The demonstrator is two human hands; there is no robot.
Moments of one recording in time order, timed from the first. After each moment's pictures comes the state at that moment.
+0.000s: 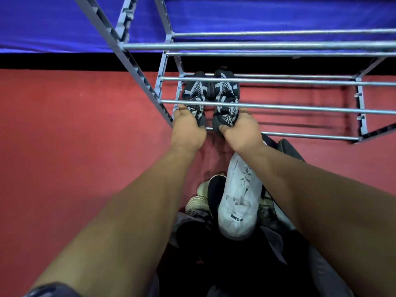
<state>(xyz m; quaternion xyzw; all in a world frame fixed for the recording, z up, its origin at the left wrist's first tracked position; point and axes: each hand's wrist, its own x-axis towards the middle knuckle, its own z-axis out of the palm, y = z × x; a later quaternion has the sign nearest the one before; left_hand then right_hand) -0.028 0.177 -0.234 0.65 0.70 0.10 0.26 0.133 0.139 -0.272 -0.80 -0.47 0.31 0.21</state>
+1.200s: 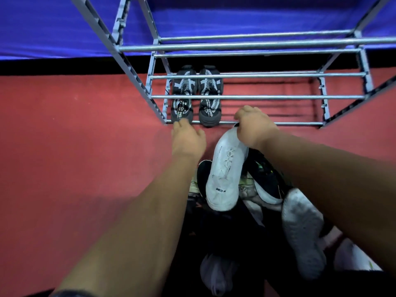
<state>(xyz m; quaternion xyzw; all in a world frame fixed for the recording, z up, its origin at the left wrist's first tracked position) -0.008 0.097 -0.197 0.63 0.71 0.10 0.29 0.189 0.076 -0.183 -0.74 -0.63 0.22 -0.03</state>
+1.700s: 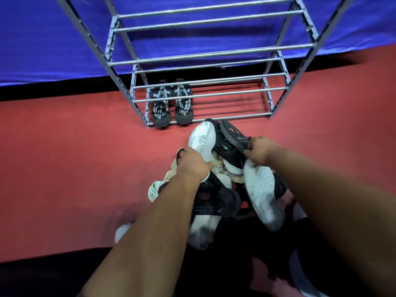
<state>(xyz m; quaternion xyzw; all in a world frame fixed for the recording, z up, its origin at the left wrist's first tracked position) 0.018 -0.047 -0.156 0.66 0.66 -0.08 0.35 0.244 -0.100 -0.141 -0.81 -0.49 0.32 -0.06</state>
